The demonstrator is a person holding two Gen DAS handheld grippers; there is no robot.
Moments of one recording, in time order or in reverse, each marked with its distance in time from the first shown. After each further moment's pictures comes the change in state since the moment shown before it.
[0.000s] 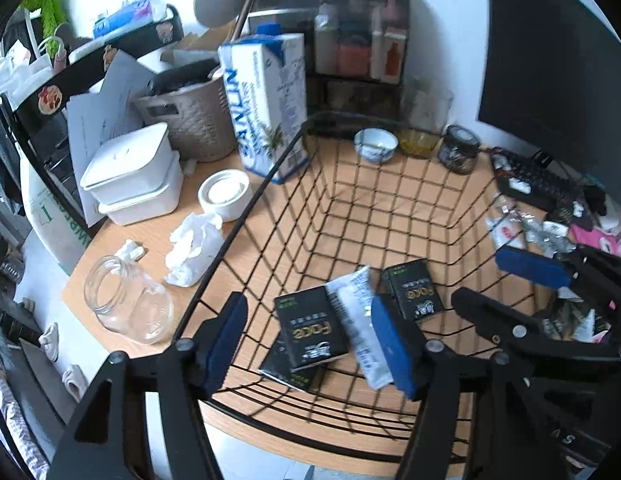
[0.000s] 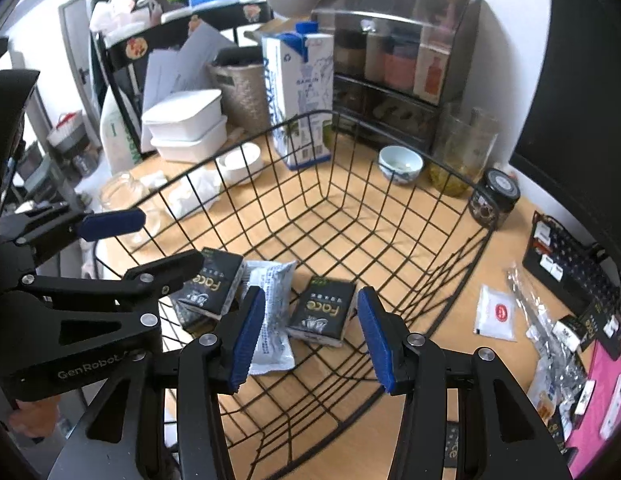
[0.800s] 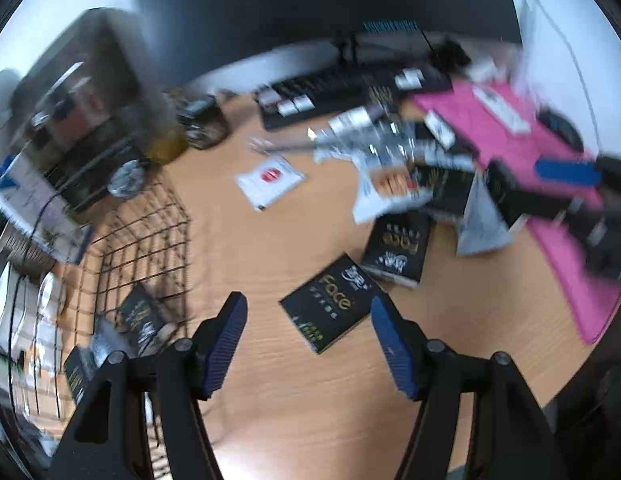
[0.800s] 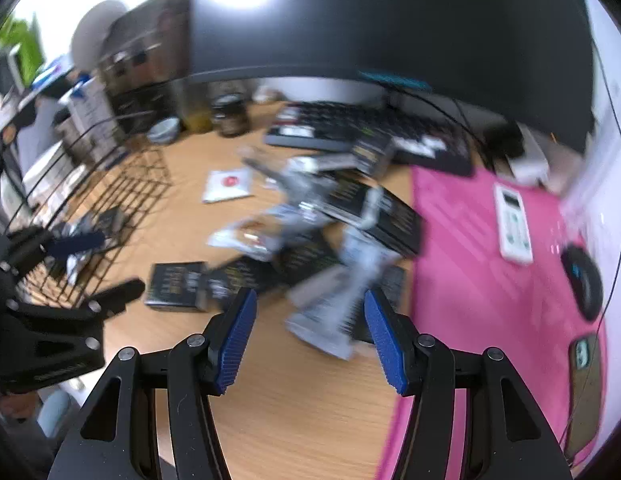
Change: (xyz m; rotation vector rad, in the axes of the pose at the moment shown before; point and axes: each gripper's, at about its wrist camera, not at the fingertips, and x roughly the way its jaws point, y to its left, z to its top) left arm 0.024 -0.248 -0.056 0.552 0.037 -0.184; right arm -0.122 -0.218 -0.188 0.454 0.007 -0.297
